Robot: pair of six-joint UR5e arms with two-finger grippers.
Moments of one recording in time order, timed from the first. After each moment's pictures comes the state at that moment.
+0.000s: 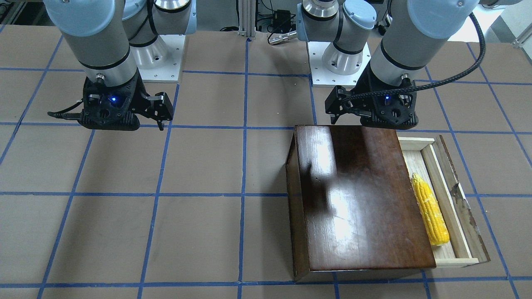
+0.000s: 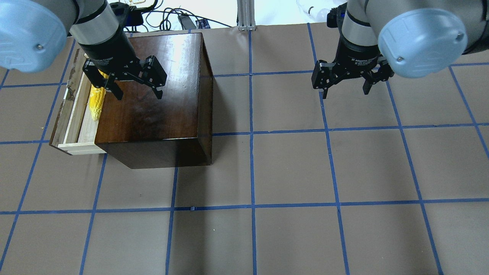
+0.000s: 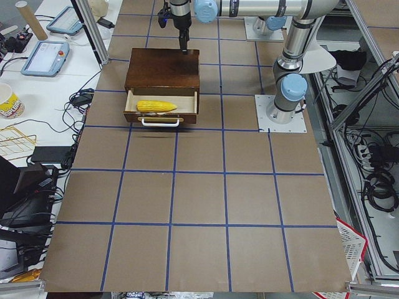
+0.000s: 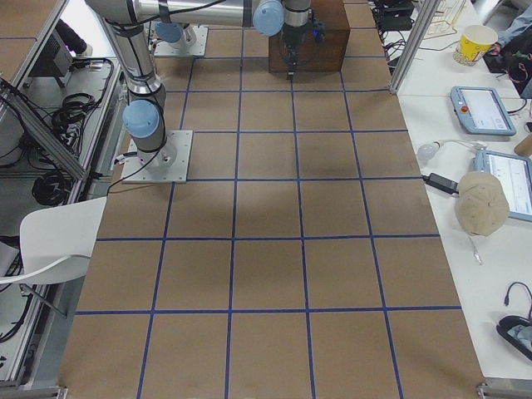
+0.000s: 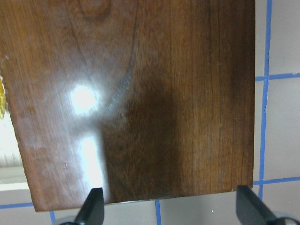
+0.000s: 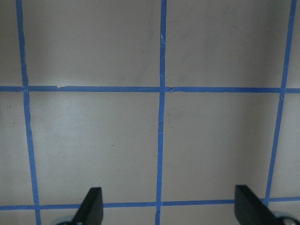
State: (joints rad) left arm -1.57 -1.65 -1.53 -1.62 1.56 0.04; right arm 1.65 -1.48 1.58 -1.63 -1.64 0.06
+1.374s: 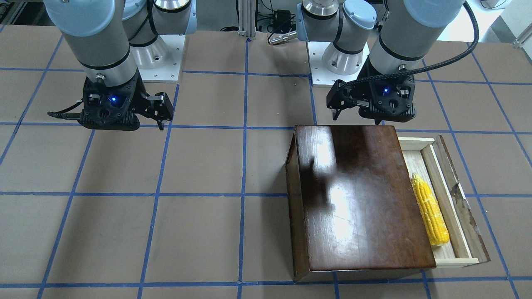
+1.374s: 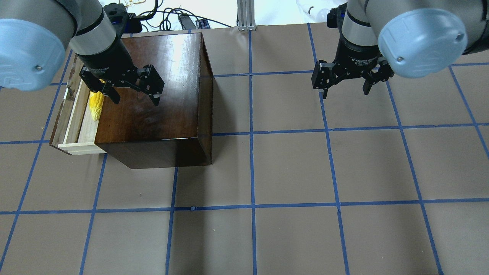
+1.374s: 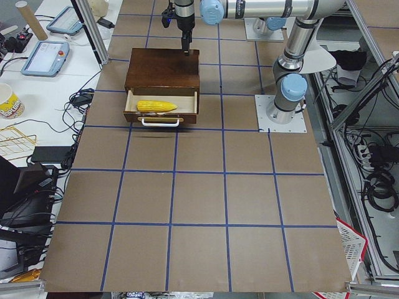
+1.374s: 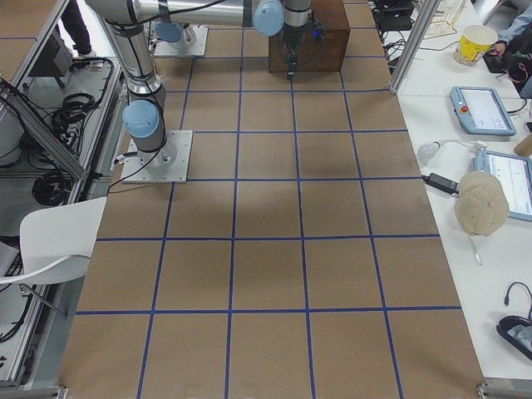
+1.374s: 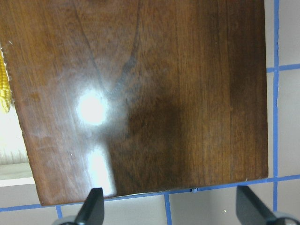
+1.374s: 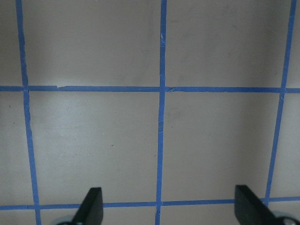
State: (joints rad) left arm -1.57 -1.61 -1.58 -1.57 1.57 0.10; right arm 1.65 -1.48 1.58 -1.62 -1.64 0.06
